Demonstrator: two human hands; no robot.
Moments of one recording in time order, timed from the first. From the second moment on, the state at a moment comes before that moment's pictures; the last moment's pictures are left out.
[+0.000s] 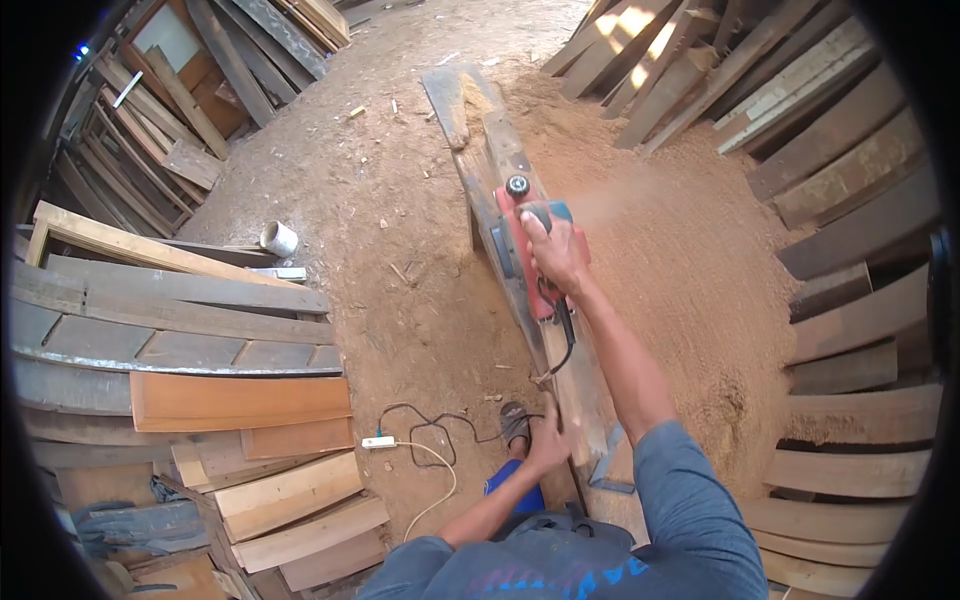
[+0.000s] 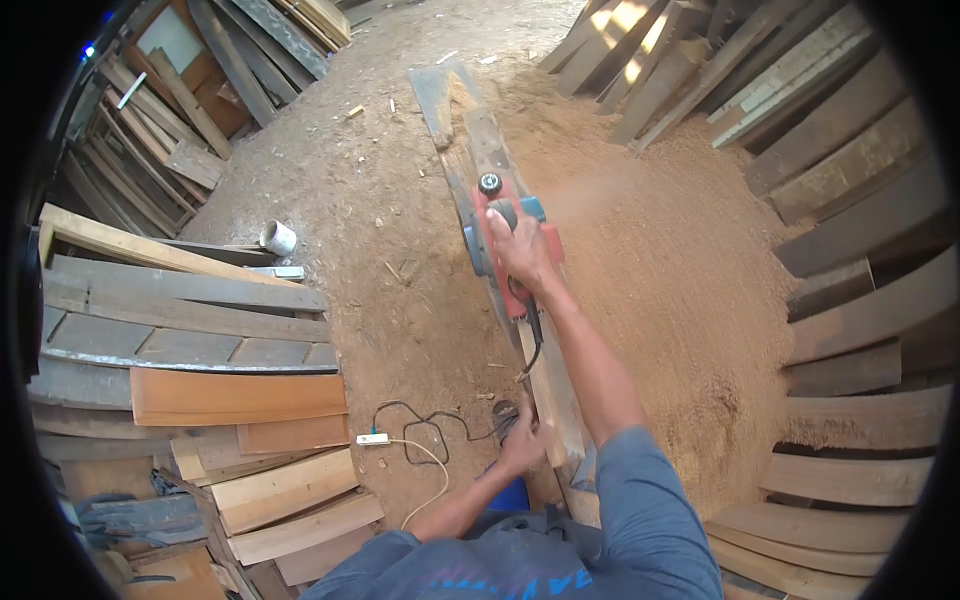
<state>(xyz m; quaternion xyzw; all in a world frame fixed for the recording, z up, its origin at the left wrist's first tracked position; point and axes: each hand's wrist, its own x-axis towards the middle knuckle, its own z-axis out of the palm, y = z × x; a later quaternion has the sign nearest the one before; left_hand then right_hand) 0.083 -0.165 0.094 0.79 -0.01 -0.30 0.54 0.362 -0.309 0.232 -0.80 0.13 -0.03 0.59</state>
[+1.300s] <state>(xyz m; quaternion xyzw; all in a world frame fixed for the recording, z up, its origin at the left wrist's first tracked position) -0.100 -0.055 -0.073 0.74 -0.13 -0.45 0.47 -0.123 -0.300 0.229 -0.78 0.19 0.15 0.58</state>
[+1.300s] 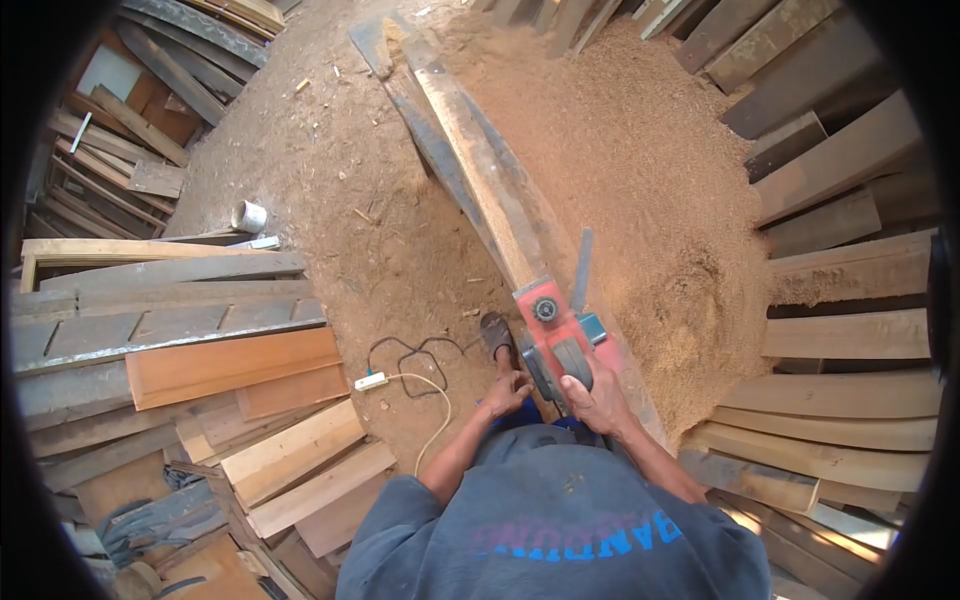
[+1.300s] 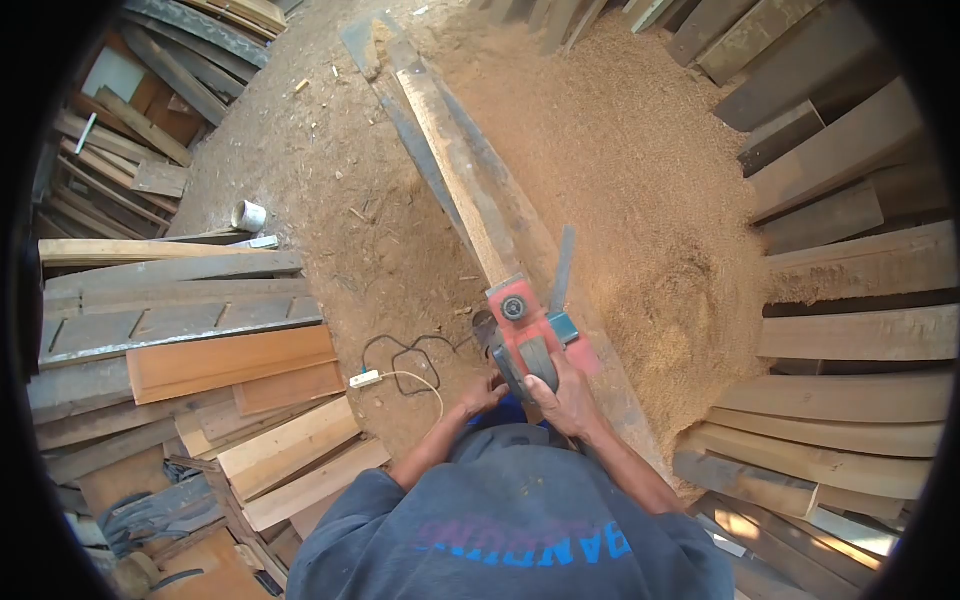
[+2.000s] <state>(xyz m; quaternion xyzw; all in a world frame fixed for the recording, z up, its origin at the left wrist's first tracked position) -0.043 -0.056 -0.021 0.78 -0.26 -0.42 0.39 0.100 -0.323 0.235 -0.73 0.20 0.14 0.64</state>
